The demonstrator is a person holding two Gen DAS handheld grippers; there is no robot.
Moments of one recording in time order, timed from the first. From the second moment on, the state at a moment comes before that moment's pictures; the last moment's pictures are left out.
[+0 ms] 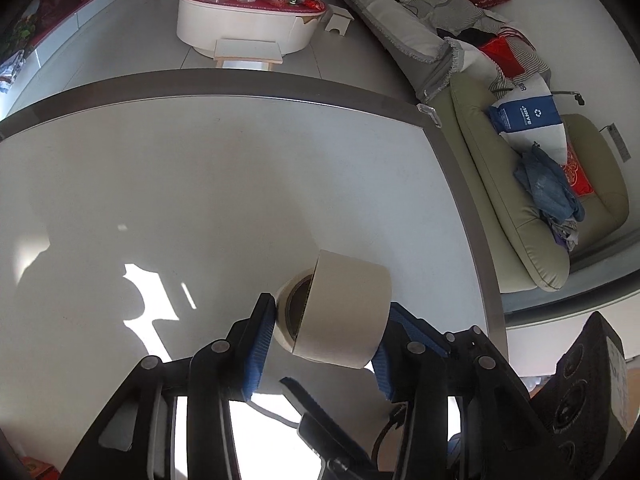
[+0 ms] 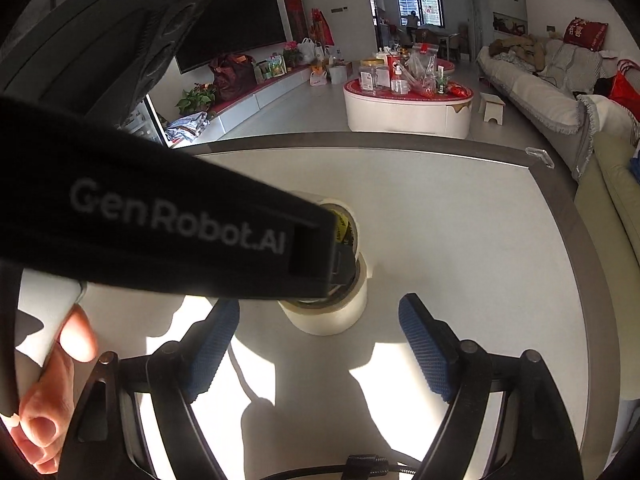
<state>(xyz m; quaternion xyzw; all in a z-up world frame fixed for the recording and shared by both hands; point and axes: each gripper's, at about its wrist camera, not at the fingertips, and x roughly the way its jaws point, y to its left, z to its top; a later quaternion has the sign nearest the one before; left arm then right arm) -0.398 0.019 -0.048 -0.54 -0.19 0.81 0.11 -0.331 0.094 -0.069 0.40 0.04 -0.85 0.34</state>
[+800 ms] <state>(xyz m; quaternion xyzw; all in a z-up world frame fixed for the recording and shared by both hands) -0.397 -0.005 -0.057 -0.56 -0.29 0.77 0.15 -0.335 0.080 -0.071 0.40 0.08 -0.84 0.35</state>
